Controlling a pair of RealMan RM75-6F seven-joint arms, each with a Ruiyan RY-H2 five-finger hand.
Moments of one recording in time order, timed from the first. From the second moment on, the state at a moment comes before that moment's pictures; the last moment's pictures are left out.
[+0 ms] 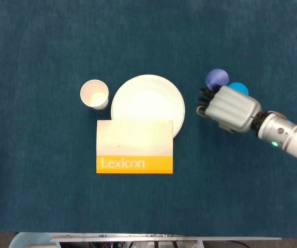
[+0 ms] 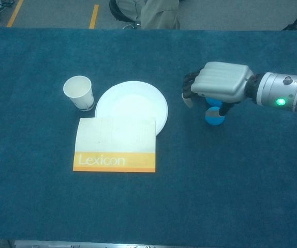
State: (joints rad) left arm 0.00 -1.05 0.06 -1.69 1.55 1.47 -0.10; right arm 0.88 -1.25 -0.02 -1.63 -1.55 0.72 -0.34
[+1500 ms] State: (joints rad) left arm 0.05 -0.98 0.08 -1.73 1.58 1.54 -0.08; right arm 0.98 -1.62 0.03 -1.46 -1.48 0.64 -0.58
